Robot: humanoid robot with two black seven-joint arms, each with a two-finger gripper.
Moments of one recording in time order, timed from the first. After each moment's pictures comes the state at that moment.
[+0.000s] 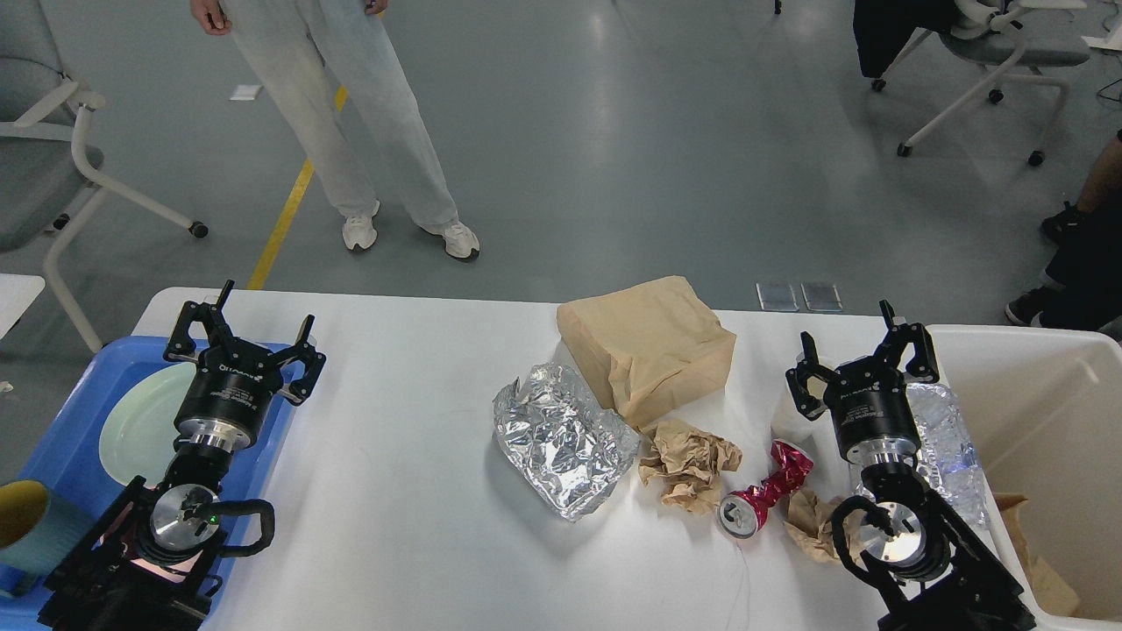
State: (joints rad) left arm -0.31 0.15 -1.35 -0.81 0.20 -0.46 -0.23; right arm 0.26 -0.02 1.42 0.79 -0.51 0.33 0.41
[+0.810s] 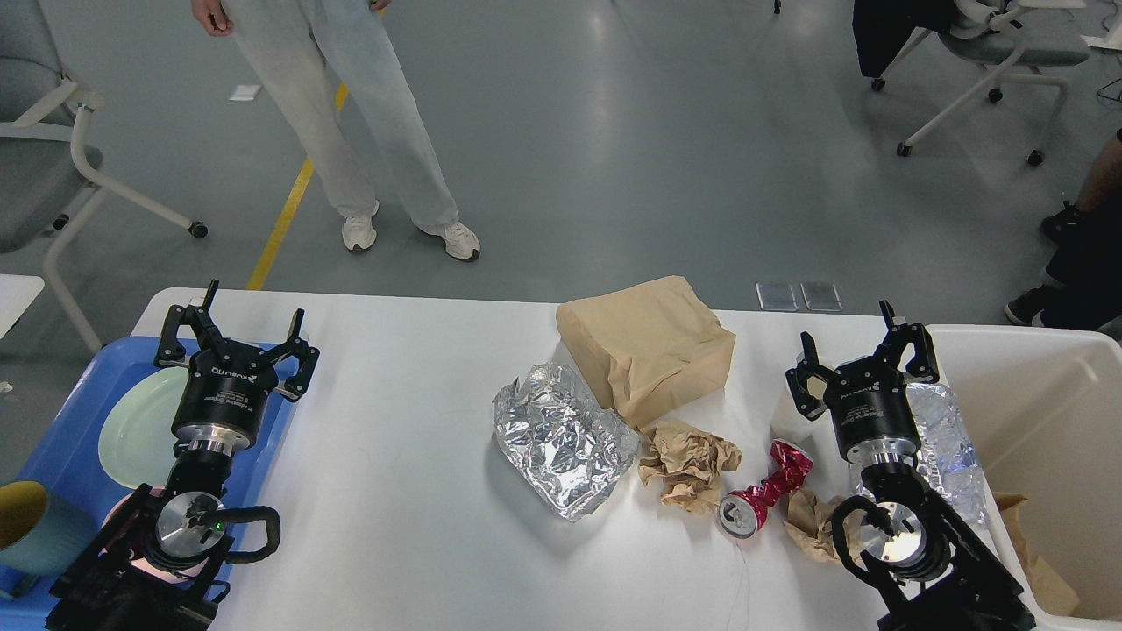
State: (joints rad) left arm -0.31 0.14 -1.35 -0.80 0.19 -0.48 -0.31; right arm 0.26 -0.02 1.42 0.79 -0.51 0.33 0.41
